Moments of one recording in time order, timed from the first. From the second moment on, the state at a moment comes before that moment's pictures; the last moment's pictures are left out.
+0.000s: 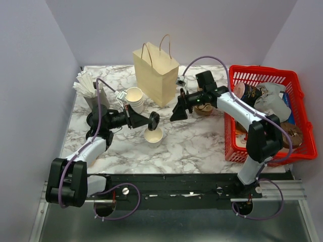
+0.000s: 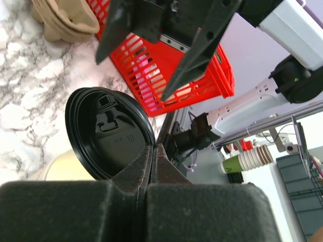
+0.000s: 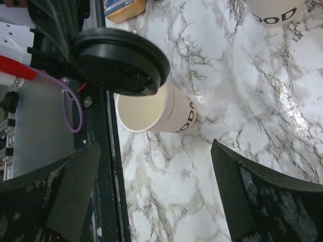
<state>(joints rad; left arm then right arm) -0.15 1.23 0.51 0.76 1.08 -0.97 0.43 1.74 1.40 -0.51 -1.04 -0.17</state>
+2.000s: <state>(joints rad) -0.10 1.14 0.44 0.38 1.11 -0.69 0.63 1.89 1.42 -0.28 -0.86 -0.03</state>
